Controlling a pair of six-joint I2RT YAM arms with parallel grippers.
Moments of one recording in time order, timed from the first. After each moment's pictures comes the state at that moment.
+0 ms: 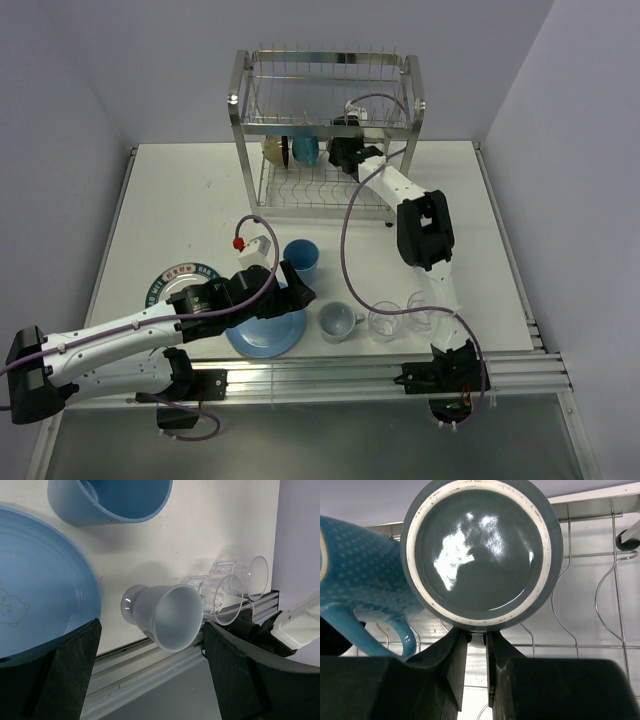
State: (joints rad) left arm -1.12 0.97 0.74 -0.43 -0.30 -1.17; right arm 0.40 2.39 2.10 -0.29 0.32 0.42
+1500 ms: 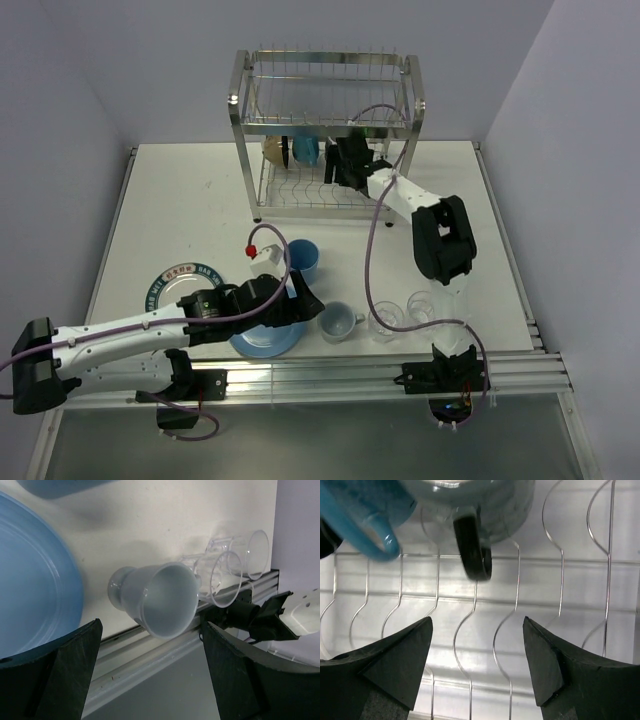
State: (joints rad) left arm -1.18 1.01 0.71 -0.38 -0.28 -1.18; right arm 0.42 2.15 1.74 -0.28 0.25 0.39
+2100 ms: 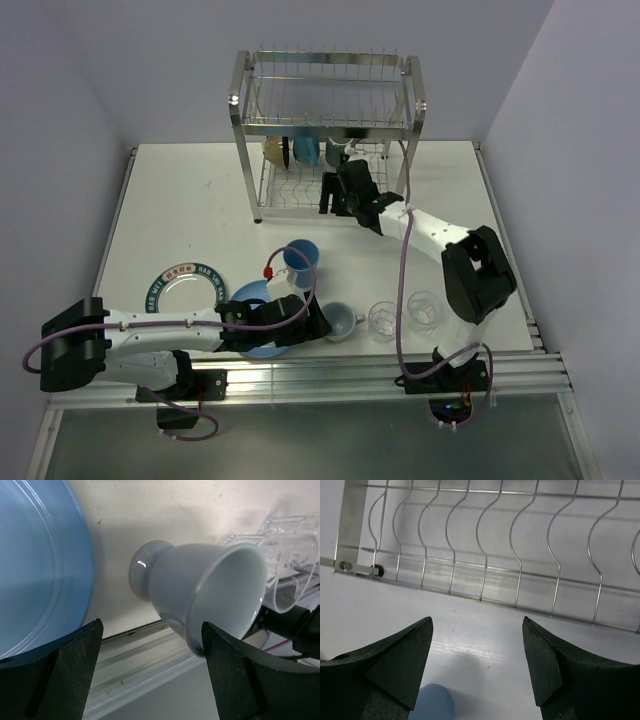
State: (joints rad) left arm -1.28 1.21 0.62 -0.25 -0.28 -1.34; right arm 0.54 1.77 1.27 -0.16 0.18 0.48
